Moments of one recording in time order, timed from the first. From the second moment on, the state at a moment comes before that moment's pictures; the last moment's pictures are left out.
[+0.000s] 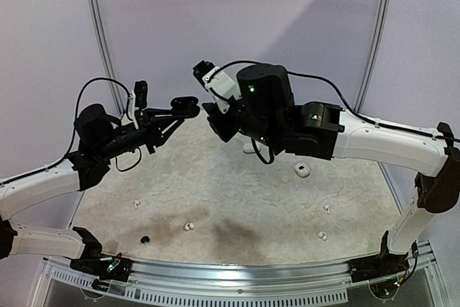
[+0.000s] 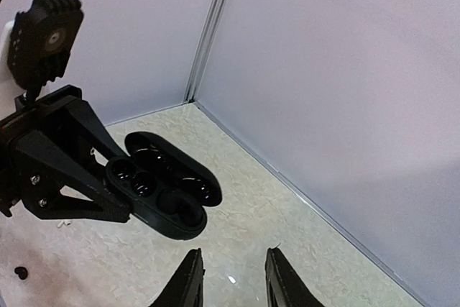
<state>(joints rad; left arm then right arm) -0.55 1.07 0.65 0.53 0.49 -0.17 1.20 1.73 1.67 -0.18 0.52 -0.18</state>
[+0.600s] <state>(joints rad) -0.56 1.02 0.65 0.48 0.57 0.04 1.17 1.75 1.73 -0.20 0.25 -0.08</state>
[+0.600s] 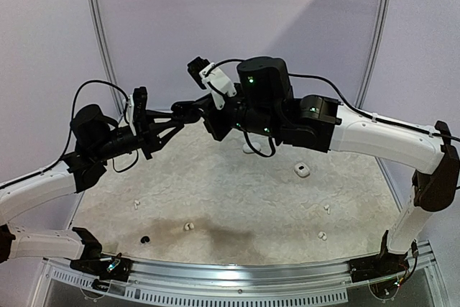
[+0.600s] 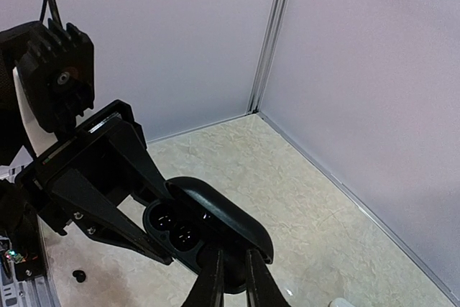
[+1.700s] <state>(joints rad) -0.56 1.03 0.64 0.45 0.53 -0.04 1.17 1.79 1.78 -0.24 0.24 -0.08</state>
